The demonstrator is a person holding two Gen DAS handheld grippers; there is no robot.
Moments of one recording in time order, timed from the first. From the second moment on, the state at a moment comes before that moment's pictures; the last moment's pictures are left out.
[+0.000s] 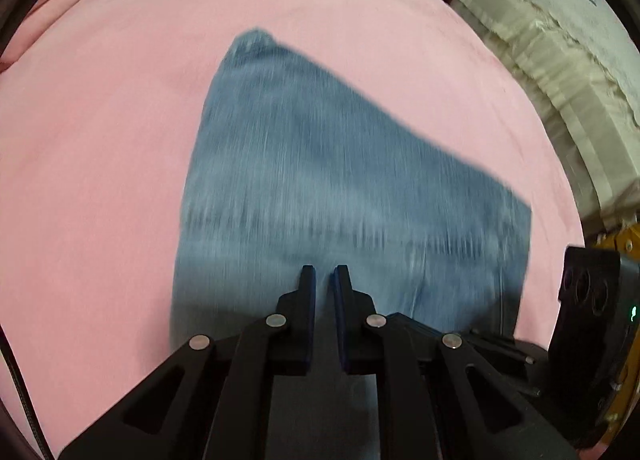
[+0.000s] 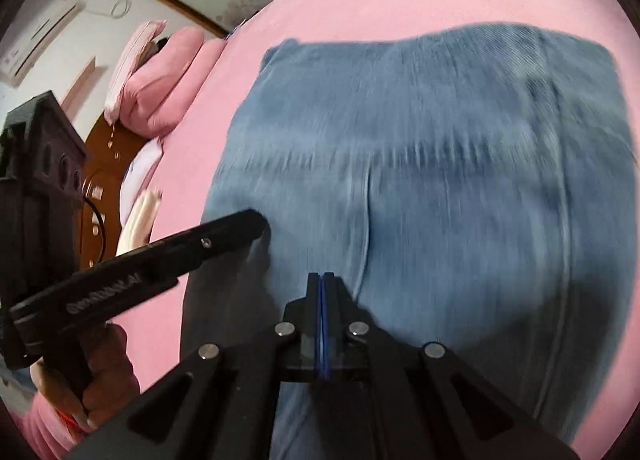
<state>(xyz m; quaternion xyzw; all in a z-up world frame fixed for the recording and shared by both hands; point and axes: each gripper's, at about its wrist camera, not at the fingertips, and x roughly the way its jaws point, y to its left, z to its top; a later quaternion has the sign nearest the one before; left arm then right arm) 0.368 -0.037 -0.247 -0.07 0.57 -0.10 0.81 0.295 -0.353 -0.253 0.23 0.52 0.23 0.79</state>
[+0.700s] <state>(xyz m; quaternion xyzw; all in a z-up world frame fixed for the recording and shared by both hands) 0.439 -0.031 -0.245 -0.07 0.54 -0.07 0.83 0.320 -0.382 -0.245 0.17 0.45 0.06 0.87</state>
